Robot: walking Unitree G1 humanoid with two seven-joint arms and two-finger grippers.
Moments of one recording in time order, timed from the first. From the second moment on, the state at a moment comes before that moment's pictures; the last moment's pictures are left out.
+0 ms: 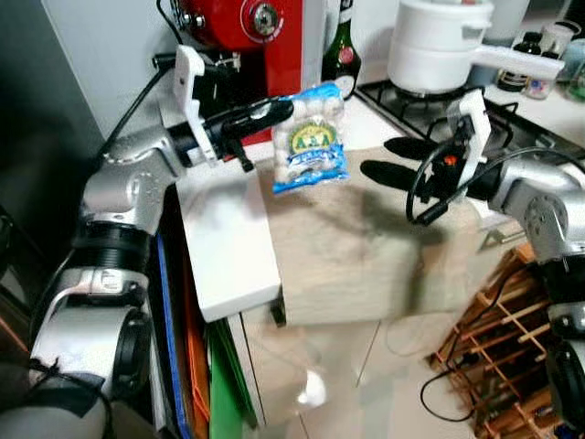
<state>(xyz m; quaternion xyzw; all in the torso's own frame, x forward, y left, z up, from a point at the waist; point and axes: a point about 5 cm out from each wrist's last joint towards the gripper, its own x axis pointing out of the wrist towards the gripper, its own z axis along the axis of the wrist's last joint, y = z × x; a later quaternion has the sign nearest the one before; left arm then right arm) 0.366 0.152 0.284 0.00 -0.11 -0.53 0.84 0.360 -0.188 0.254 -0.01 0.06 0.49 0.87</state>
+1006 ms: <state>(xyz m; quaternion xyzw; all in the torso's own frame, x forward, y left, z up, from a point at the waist) 0.333 0.135 0.302 0.03 -0.15 -0.63 0.76 0.371 -0.142 0.258 0.00 0.06 0.59 0.81</state>
